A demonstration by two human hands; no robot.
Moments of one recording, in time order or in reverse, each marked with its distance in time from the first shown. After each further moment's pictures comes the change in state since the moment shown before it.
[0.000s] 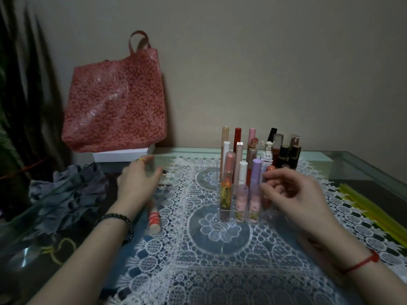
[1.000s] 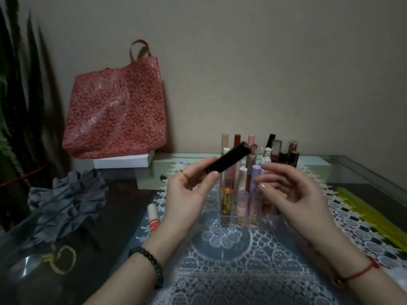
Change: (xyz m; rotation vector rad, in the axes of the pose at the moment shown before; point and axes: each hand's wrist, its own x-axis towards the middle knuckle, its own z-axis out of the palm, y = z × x) left_hand -0.068 0.085 -0.004 -1.005 -0.146 0.189; right_hand -0.005 -0.029 0.008 0.418 -0.023 -0.148
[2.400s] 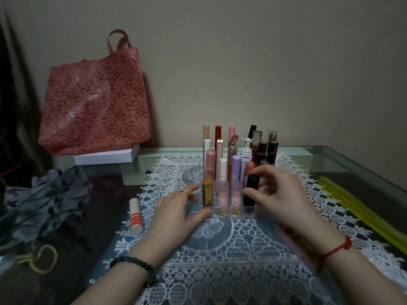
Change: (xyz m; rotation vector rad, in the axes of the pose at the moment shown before) left_hand -0.031 -0.034 0.000 0.887 -0.319 -0.077; right_hand 0.001 0.028 -0.028 -0.614 -0.021 0.068
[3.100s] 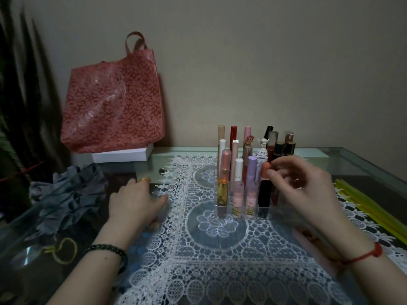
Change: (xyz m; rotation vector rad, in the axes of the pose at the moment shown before) left_hand 0.015 -0.059 -0.061 0.573 0.046 -0.357; right_hand -0.001 -0.011 -0.009 0.078 0.146 -0.101
